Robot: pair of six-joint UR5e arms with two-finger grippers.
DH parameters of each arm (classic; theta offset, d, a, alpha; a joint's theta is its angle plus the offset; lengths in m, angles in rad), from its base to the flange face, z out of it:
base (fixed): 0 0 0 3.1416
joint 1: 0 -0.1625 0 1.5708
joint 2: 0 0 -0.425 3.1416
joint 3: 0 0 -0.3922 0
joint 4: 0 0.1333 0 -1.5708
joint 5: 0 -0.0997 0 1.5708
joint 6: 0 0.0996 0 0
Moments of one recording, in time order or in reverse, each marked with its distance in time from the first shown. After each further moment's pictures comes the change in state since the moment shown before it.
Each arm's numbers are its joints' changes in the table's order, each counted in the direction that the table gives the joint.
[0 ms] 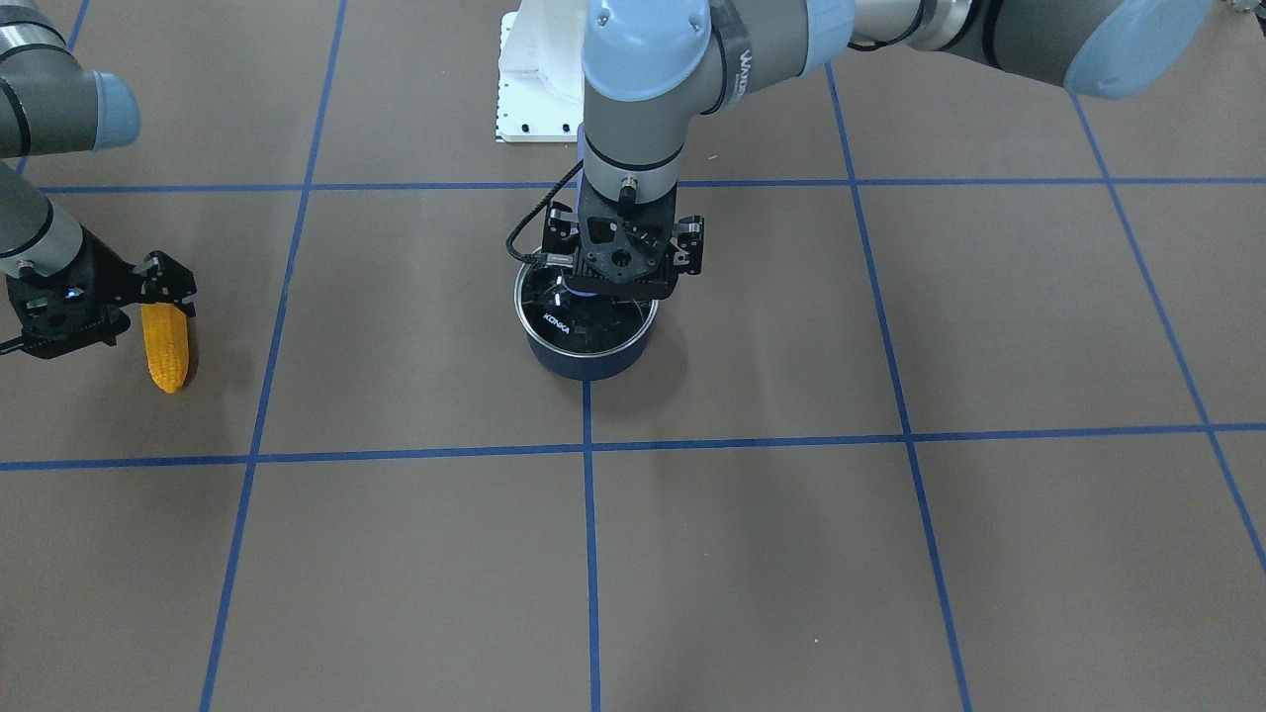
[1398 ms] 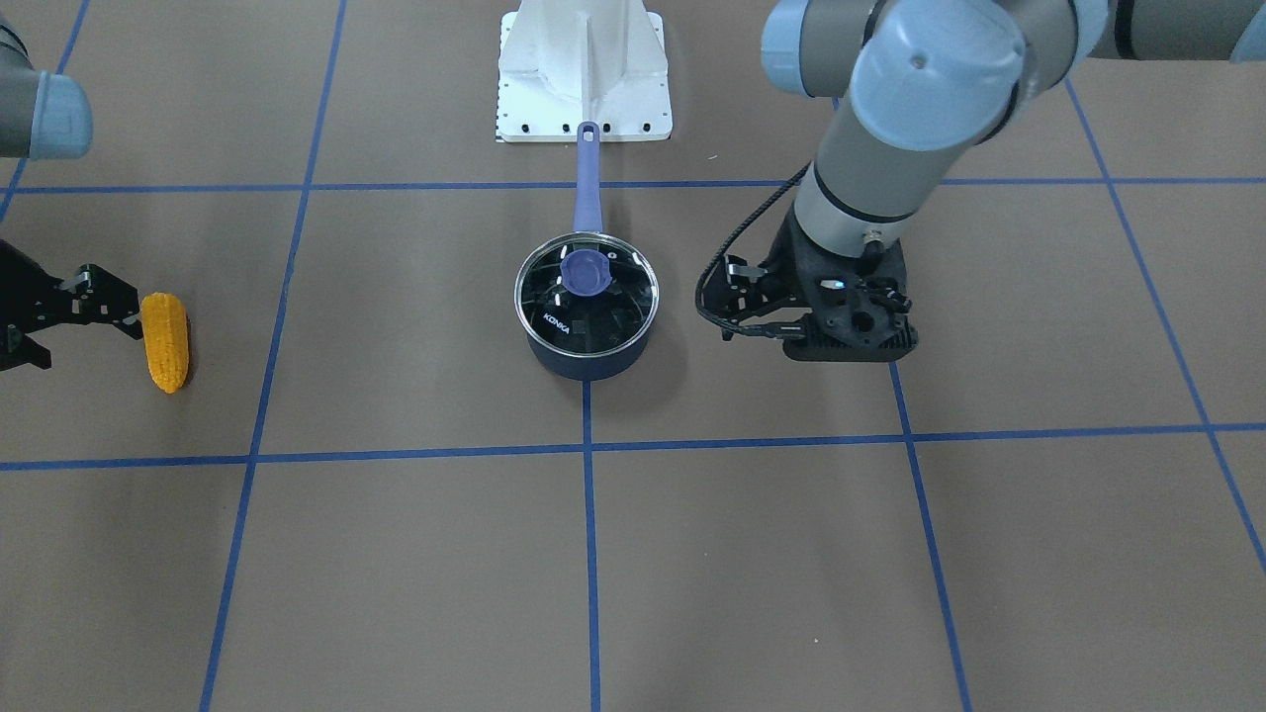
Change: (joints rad) left arm 0.260 -0.113 -0.065 0.000 0.179 0.082; right arm -0.185 -0.098 0.023 -0.171 -0.106 -0.072
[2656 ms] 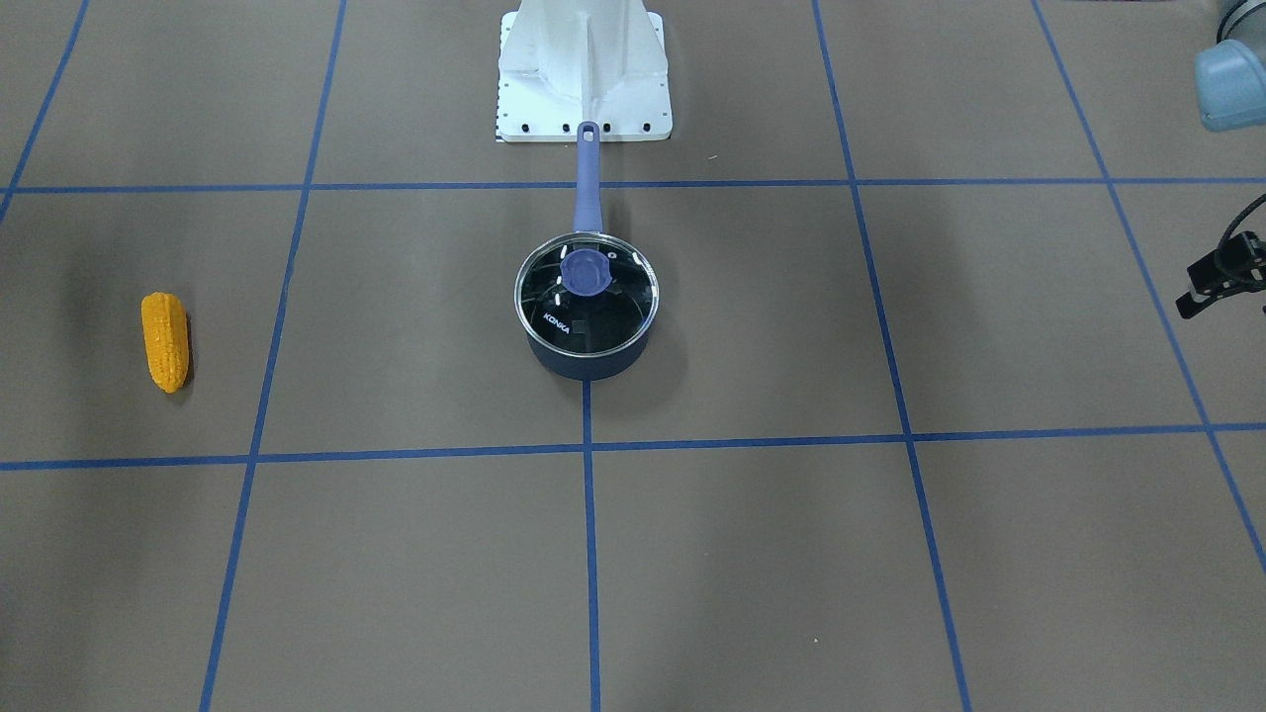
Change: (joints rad) left arm 0.470 -0.625 -0.111 -0.201 0.185 0.580; right arm -0.282 -0.060 -0.021 -0.225 -0.112 -0.235
